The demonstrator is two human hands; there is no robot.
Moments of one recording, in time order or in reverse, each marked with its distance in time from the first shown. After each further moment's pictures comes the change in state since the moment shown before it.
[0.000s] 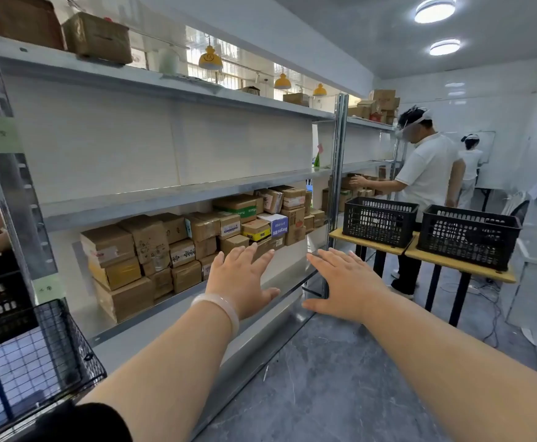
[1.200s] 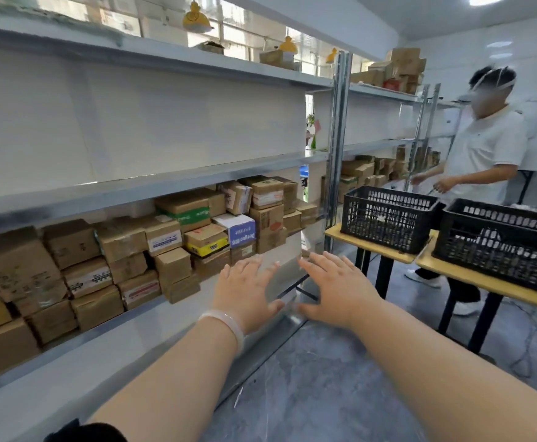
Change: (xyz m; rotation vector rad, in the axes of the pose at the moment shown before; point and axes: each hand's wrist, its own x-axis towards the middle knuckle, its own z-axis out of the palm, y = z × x) left_hand 0.323 0.143 0.151 -0.024 -0.070 -0.072; right_hand 0.227 0.295 0.123 0.093 0.033 -0.096
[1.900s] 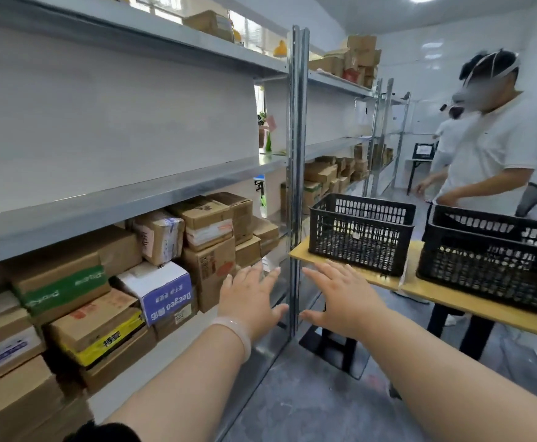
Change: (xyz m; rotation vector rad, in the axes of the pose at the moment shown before) left_hand 0.361 0.008 0.136 -0.089 -0.046 0.123; right_hand 0.251 0.220 0.096 -0.034 -0.050 0.200
